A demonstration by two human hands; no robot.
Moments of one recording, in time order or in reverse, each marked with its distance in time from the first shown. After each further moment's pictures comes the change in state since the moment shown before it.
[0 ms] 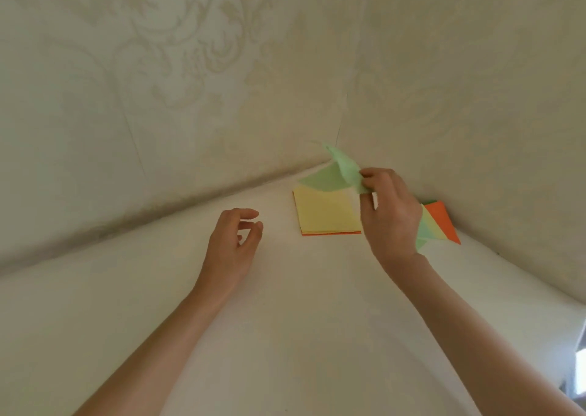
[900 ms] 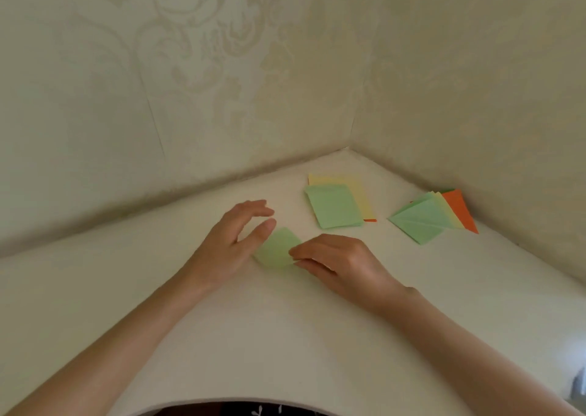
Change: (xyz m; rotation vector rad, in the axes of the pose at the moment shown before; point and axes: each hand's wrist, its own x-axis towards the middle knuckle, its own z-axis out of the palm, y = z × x) left_hand -0.019 0.015 -0.041 0.101 -0.335 -0.014; right_hand -0.055 -0.052 -0.012 0.496 -0.706 -0.329
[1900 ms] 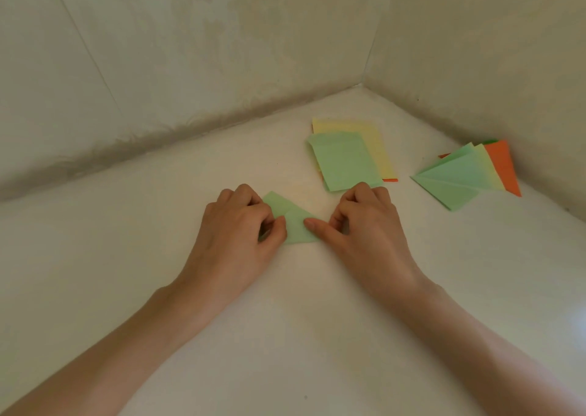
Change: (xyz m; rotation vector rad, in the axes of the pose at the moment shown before) left_hand 0.002 -0.018 0.037 0.560 0.098 0.082; right_hand 0.002 -0.001 0.013 -0.042 -0.088 0.808
